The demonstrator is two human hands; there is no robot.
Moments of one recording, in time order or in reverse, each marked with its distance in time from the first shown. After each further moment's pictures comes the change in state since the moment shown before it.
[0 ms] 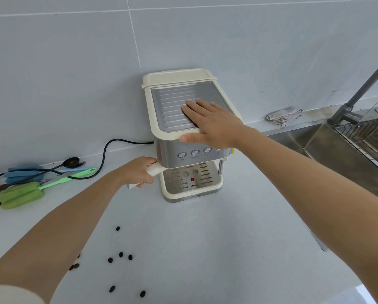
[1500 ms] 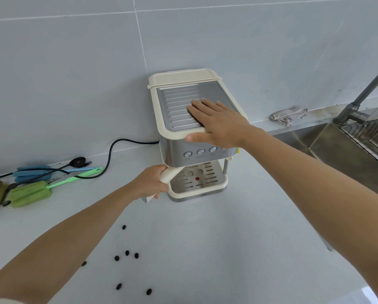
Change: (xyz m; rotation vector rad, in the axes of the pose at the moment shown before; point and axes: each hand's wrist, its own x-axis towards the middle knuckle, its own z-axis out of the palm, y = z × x) left_hand -0.021 0.016 0.030 -0.139 0.055 -0.017; right_hand -0.001 -0.001 0.001 0.007 0.037 -0.005
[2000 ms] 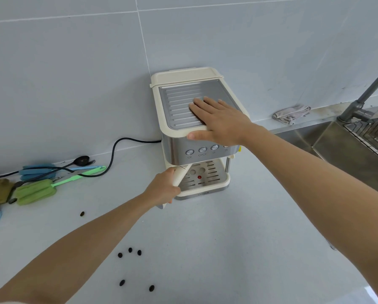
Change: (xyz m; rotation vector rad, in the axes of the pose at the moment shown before) left_hand -0.013 0.020 0.029 0.066 0.090 -0.088; right_hand 0.001 0.000 0.002 -0.012 -0.014 0.003
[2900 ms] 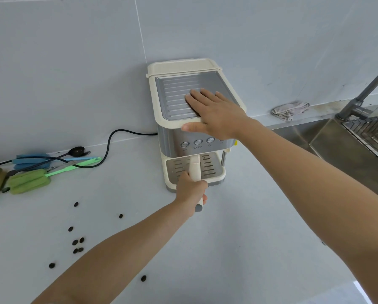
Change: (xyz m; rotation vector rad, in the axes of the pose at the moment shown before) left_hand -0.015 0.060 0.067 -0.898 0.123 -0.331; right_hand 0.002 0.000 0.001 -0.036 0.005 -0.001
